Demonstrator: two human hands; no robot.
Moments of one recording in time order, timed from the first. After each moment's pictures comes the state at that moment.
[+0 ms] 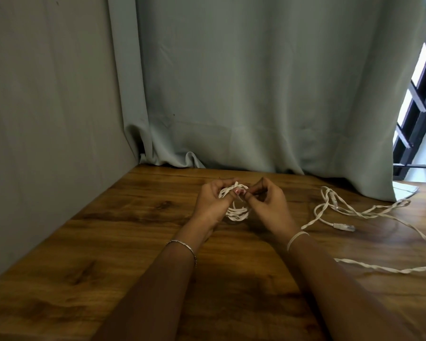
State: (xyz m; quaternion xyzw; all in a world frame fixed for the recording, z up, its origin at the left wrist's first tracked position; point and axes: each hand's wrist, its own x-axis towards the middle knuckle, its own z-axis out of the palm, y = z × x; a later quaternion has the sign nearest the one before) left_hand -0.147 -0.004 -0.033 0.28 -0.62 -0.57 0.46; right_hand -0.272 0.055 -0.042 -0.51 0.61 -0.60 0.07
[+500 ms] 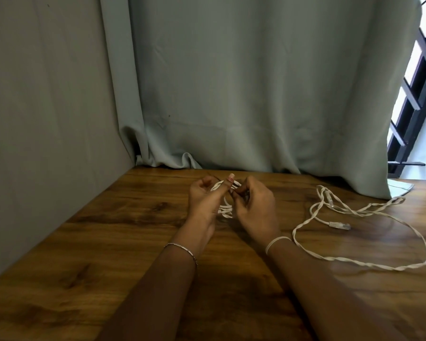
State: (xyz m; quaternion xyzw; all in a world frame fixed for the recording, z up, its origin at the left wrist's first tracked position) left_hand -0.152 0.004 -0.025 0.27 -0.46 -0.65 0.54; right_hand -0.245 0.059 -0.042 -0.57 0.62 -0.52 -0.16
